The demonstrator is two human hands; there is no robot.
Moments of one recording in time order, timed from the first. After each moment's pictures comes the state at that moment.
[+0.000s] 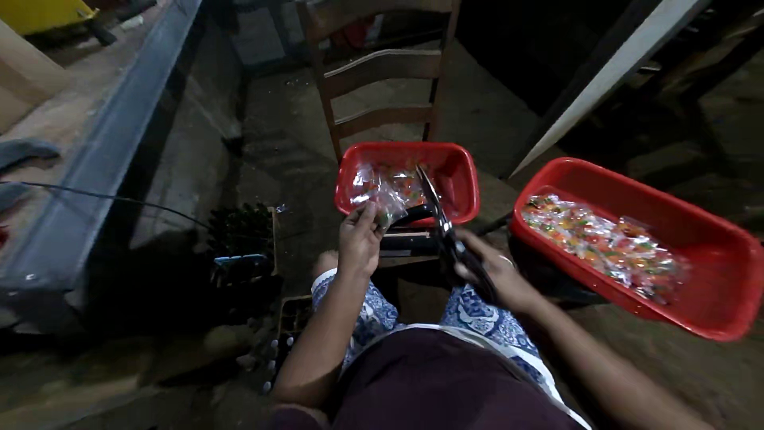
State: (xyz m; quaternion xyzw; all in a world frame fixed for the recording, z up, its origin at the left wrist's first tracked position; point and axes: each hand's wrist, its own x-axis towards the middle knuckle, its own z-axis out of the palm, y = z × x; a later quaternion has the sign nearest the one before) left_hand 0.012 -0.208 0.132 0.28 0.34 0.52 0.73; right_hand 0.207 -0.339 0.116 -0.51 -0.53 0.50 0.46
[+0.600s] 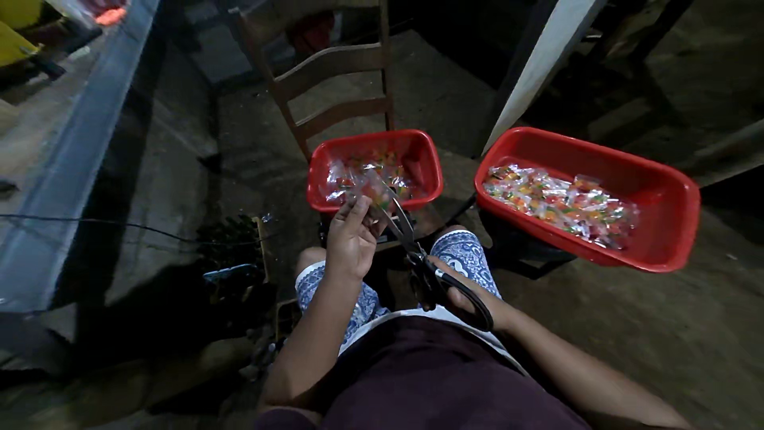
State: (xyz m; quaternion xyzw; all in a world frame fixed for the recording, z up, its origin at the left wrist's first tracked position) left_hand 0.037 -0.271 0.165 0.30 0.26 0.47 0.79; right_hand 0.185 -0.417 0.094 -0.33 -0.51 0.60 0.52
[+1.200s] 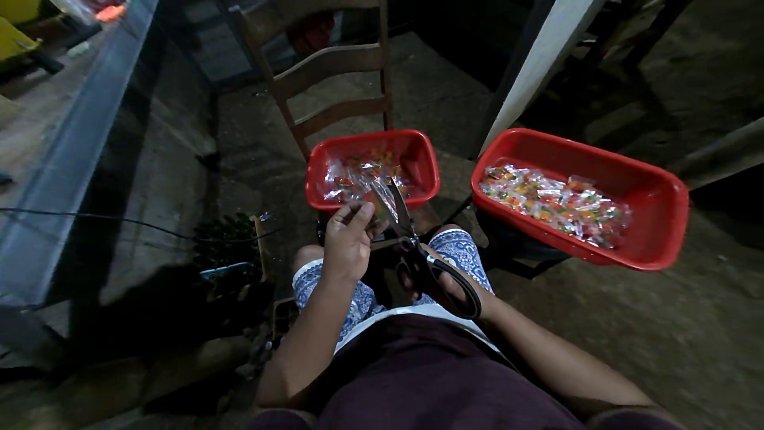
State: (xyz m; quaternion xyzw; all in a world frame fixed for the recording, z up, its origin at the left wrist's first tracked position) left_hand 0.029 -0.279 0.162 0.38 0.27 0.47 0.75; right_hand 0.173 -0.400 0.095 -0.27 -0.50 0.59 0.57
